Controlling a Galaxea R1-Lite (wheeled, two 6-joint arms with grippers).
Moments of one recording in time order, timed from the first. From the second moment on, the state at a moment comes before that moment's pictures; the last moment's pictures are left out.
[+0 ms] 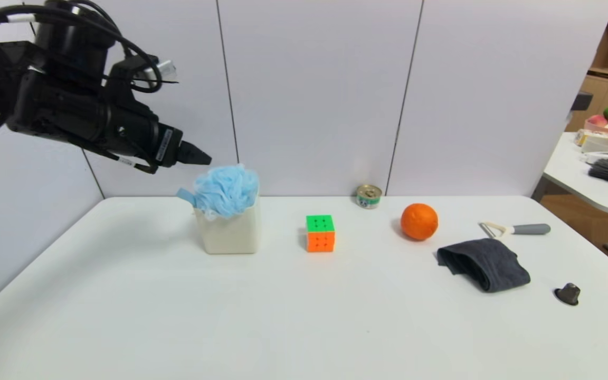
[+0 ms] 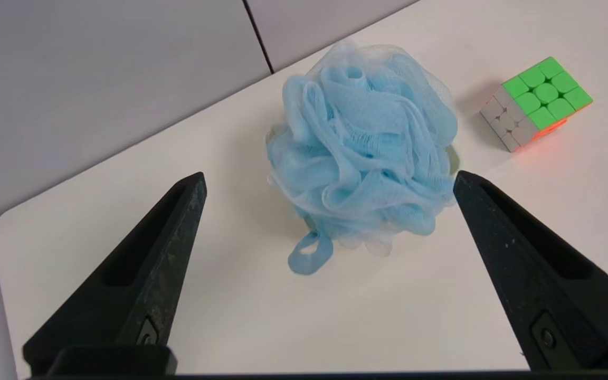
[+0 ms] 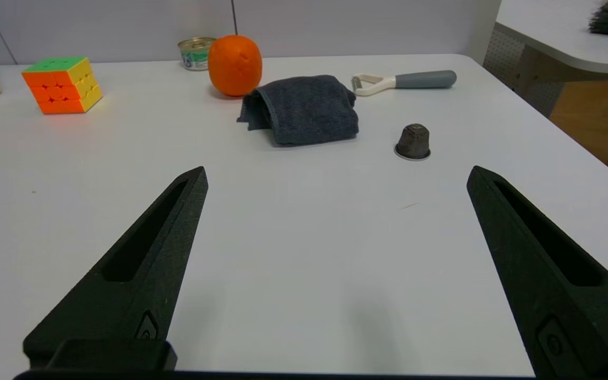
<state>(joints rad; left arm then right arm) -0.22 1.71 -1.62 0.46 -0.11 0.21 0.00 0.00 0.00 -0.01 -0.03 0.01</state>
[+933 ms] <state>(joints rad) -0.06 0.63 -0.67 0.37 -0.11 0.15 0.00 0.00 0.00 -0.01 -0.03 0.01</state>
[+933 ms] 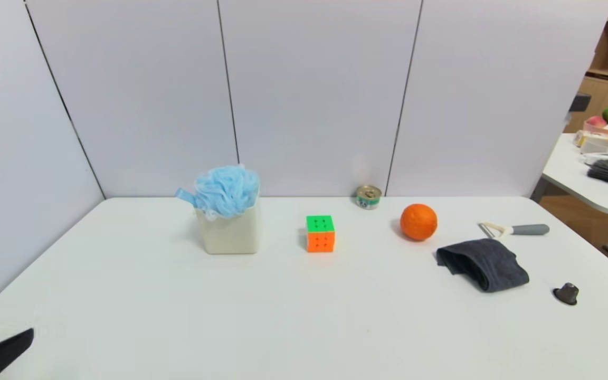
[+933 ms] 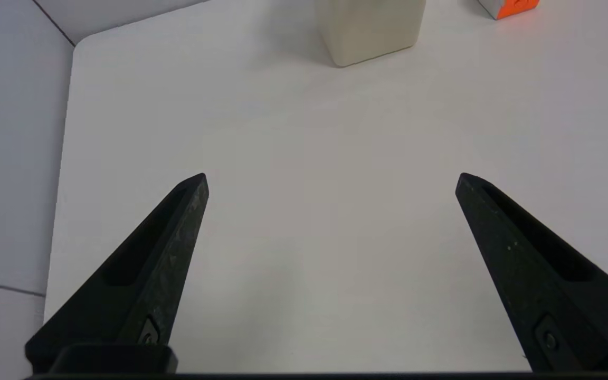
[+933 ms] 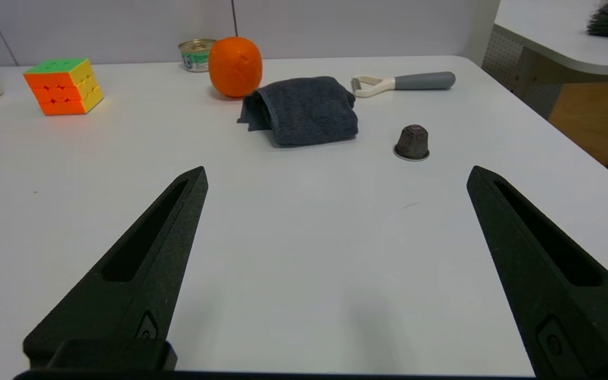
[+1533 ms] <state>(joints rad) 0.02 0.22 -0.35 0.15 -0.11 0.14 0.00 0.00 0.00 -0.01 -0.03 0.01</state>
